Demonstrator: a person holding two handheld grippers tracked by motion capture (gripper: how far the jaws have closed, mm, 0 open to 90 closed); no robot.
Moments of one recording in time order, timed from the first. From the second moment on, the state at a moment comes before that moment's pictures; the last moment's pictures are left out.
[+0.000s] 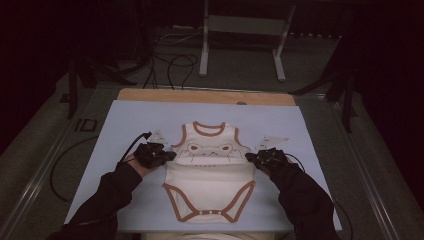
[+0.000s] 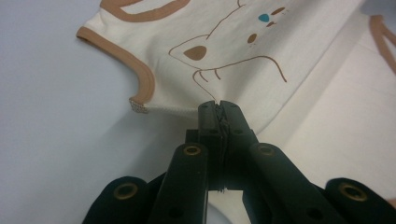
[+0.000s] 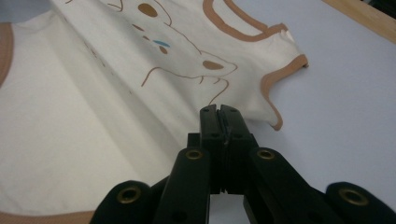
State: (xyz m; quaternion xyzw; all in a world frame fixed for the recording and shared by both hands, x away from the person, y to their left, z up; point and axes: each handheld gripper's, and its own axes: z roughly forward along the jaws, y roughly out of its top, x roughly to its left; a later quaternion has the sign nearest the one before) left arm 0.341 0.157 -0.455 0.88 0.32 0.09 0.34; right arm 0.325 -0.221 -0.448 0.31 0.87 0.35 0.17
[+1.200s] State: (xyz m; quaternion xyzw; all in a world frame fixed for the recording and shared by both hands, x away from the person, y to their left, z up) left arm 0.261 0.151 -0.467 0.90 0.27 0.07 0.33; right arm 0.254 -0.231 -0.470 0.30 0.88 0.35 0.12
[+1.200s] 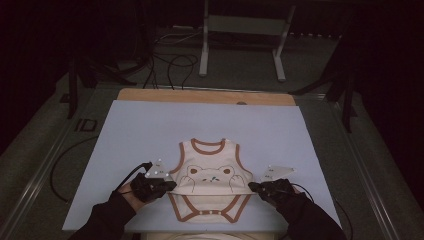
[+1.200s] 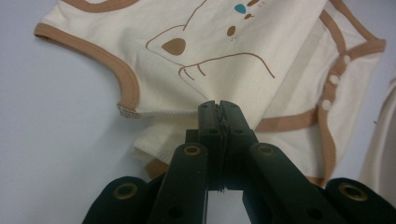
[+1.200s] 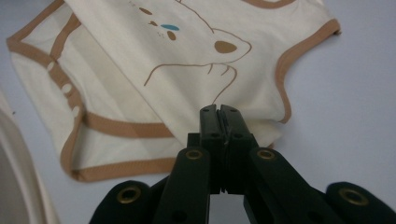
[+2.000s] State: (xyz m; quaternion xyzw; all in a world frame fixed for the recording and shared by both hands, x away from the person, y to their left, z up) left arm 0.231 0.151 -0.493 0.89 0.28 0.06 0.35; right arm 0.230 -0.238 -0.493 0.32 0.88 0.34 0.09
